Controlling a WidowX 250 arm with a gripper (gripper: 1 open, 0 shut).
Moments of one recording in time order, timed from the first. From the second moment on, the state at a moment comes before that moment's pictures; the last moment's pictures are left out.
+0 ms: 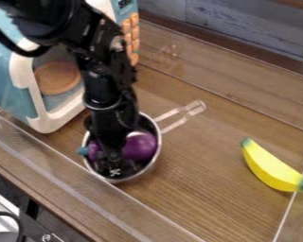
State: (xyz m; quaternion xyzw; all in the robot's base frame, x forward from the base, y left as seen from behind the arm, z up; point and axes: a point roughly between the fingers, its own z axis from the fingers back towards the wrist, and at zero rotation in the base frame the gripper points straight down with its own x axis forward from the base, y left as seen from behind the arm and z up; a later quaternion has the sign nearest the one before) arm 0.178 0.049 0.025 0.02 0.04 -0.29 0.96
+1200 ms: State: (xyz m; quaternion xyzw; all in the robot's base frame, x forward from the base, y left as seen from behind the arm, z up) arm 0.173 0.044 0.036 0.00 0.04 -0.18 0.98
